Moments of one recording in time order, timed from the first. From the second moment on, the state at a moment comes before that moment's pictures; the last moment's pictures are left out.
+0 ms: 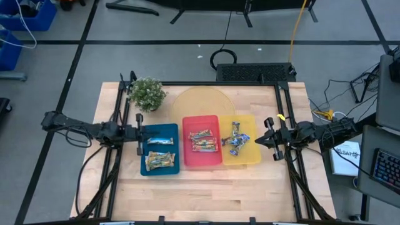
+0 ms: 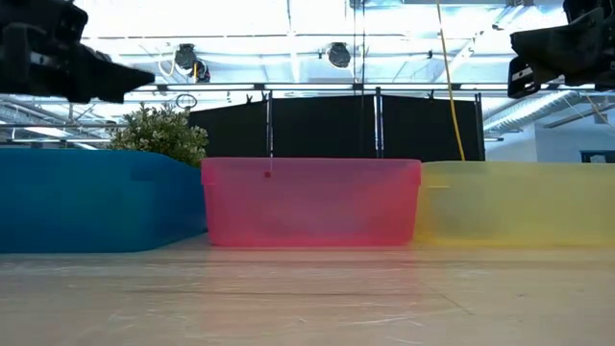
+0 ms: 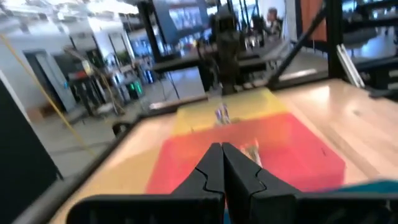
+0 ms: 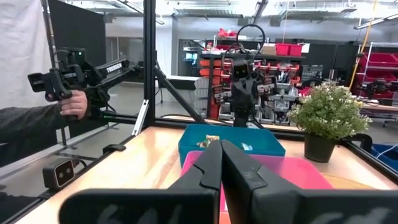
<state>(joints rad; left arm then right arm) -0.21 0.29 0.02 0.29 -0.28 0.25 0.23 0.01 0.02 0.12 0.05 -0.05</state>
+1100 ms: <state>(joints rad) -0.21 0.29 0.01 0.19 -0.18 0.10 0.05 0.01 0.02 0.04 0.12 -0.09</state>
